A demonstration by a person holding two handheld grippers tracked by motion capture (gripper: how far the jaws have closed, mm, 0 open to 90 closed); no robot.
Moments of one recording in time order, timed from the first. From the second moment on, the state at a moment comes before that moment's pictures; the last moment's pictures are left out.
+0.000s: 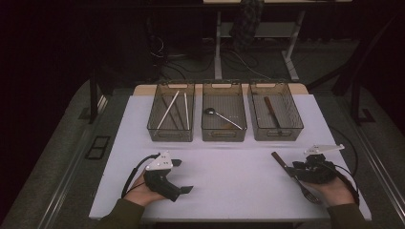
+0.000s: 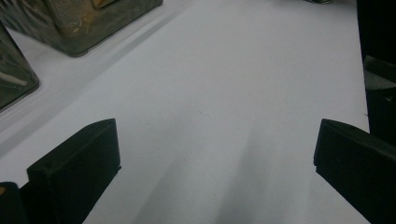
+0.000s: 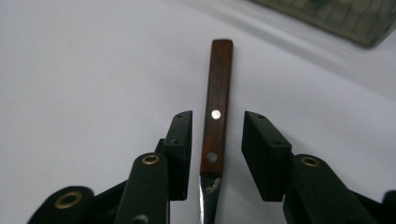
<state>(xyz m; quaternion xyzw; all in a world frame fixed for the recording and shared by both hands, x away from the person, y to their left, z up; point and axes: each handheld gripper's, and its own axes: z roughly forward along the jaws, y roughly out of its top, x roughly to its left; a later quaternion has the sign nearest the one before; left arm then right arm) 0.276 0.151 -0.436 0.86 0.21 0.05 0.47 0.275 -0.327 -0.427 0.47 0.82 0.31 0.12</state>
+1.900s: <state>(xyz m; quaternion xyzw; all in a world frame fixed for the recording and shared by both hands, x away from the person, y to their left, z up) 0.276 0.150 -0.438 0.86 0.22 0.05 0.47 0.319 -0.305 -0.408 0.44 0.87 0.20 0.05</state>
